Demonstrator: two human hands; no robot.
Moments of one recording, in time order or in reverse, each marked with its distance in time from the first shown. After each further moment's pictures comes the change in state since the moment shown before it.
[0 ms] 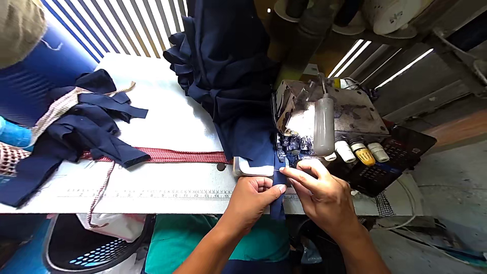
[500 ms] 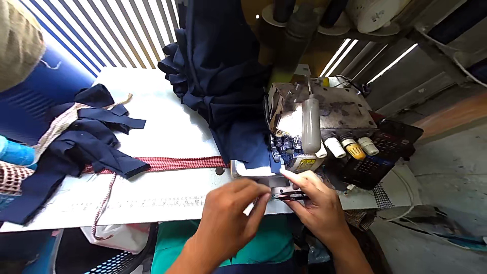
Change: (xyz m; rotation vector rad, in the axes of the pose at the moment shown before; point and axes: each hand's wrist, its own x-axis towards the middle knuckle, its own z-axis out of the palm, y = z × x) left_hand -0.028 0.022 -0.033 1.043 0.036 0.865; right_hand -0.033 -0.008 0.013 0.250 0.056 0.184
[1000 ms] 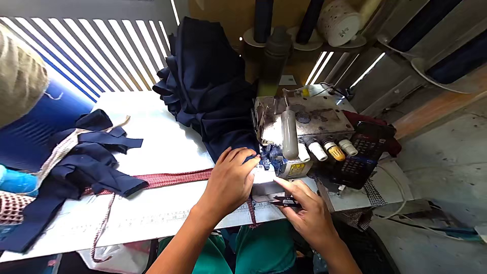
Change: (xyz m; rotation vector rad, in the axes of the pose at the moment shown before) left_hand 0.058 -0.047 0.017 0.333 -0.162 0.092; right_hand -0.013 0.002 0.011 -0.022 0.061 0.106
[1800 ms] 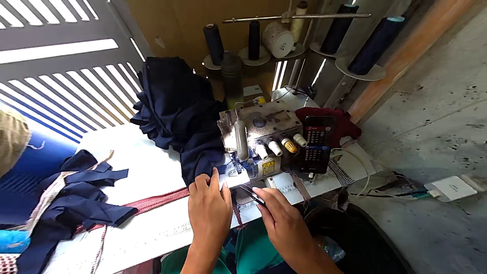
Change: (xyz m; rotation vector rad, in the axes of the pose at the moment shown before) left_hand -0.027 0.051 0.005 0.332 0.186 -0.406; right_hand -0.019 -0.057 -0.010 -0.046 0.159 0.014
